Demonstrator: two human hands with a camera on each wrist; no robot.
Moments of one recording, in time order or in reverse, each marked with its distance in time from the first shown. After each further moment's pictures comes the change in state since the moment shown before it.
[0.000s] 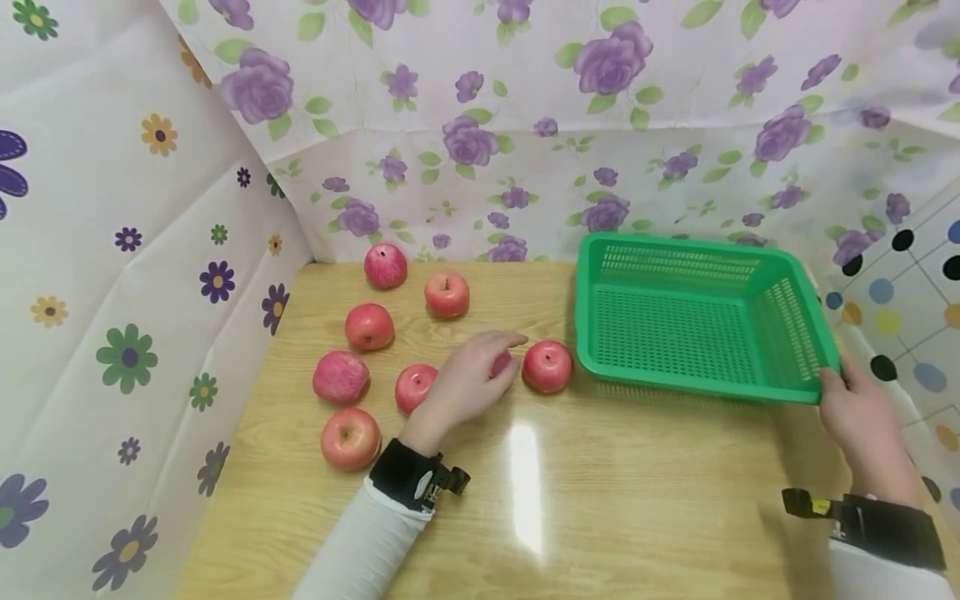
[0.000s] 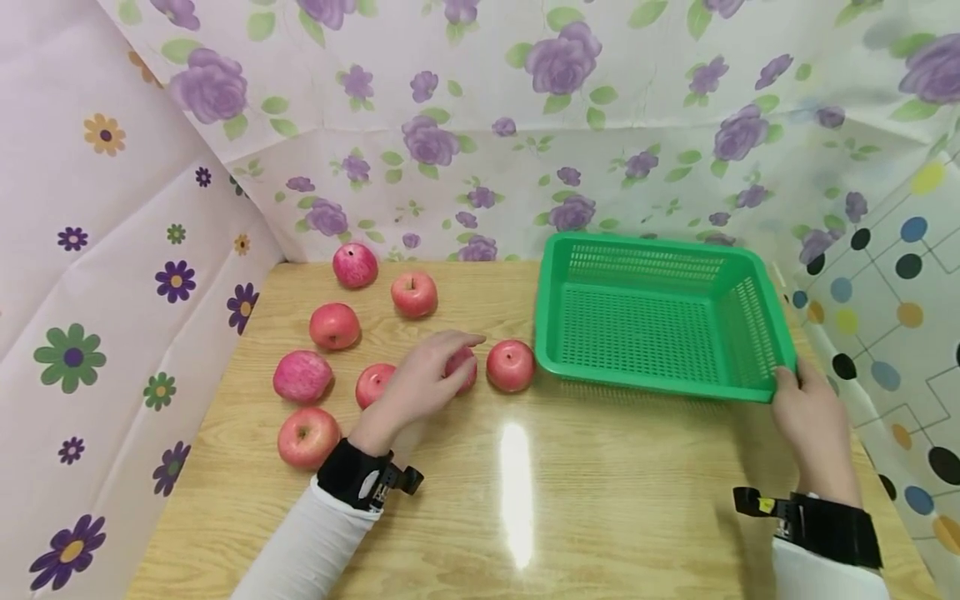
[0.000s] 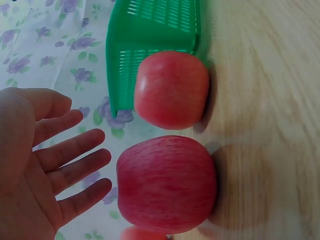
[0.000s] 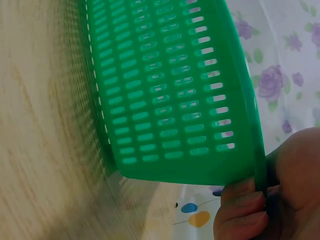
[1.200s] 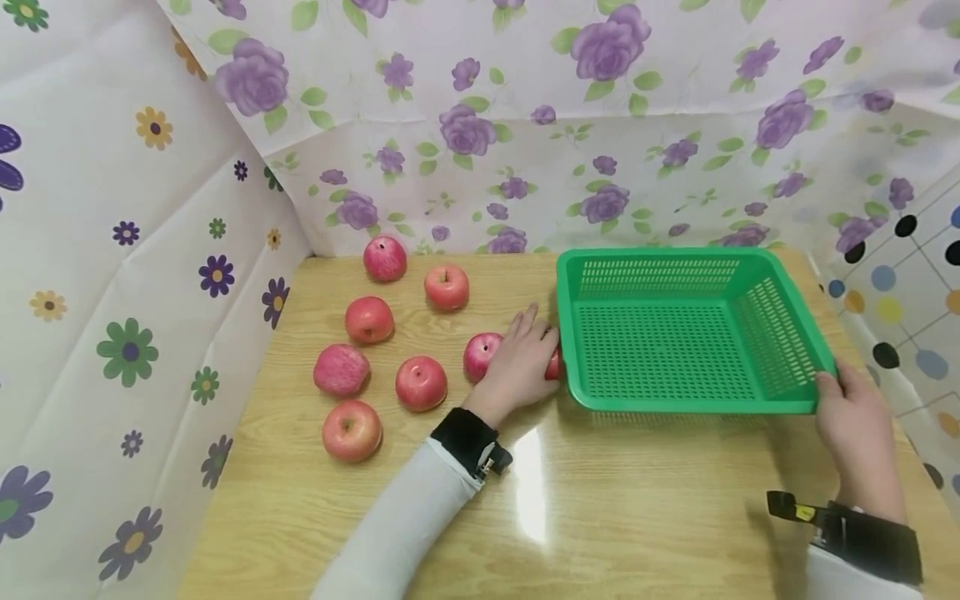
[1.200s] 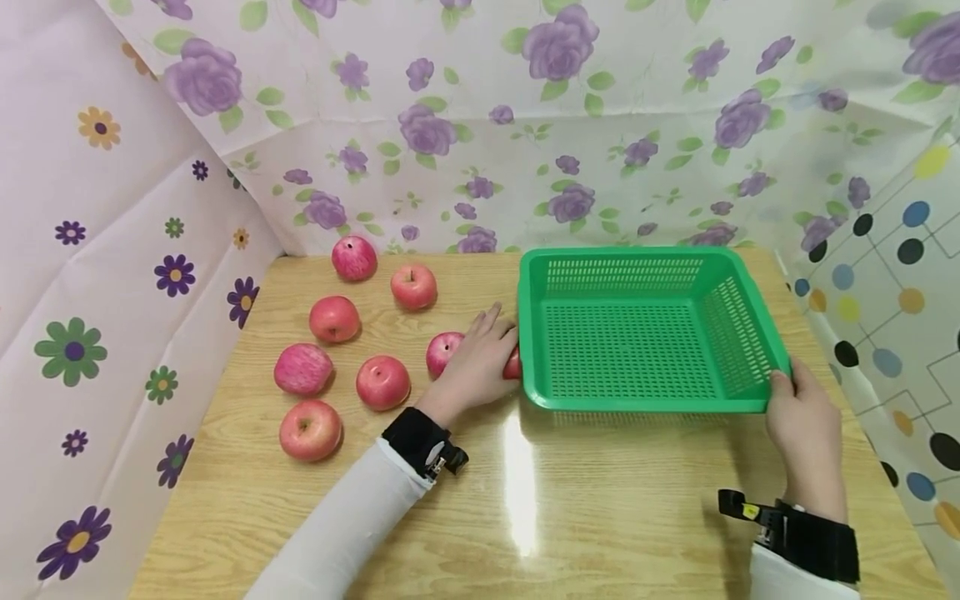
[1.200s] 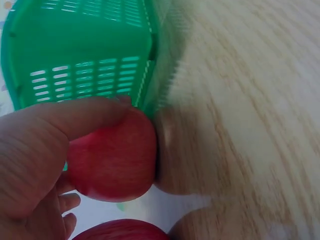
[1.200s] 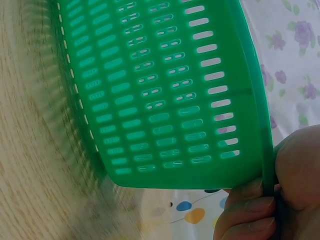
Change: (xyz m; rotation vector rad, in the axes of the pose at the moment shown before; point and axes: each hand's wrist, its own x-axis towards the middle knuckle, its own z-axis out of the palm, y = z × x) left_hand 0.046 0.020 0.063 0.390 -0.236 -0.031; right_hand -0.024 -0.007 0.017 0.060 0.071 0.052
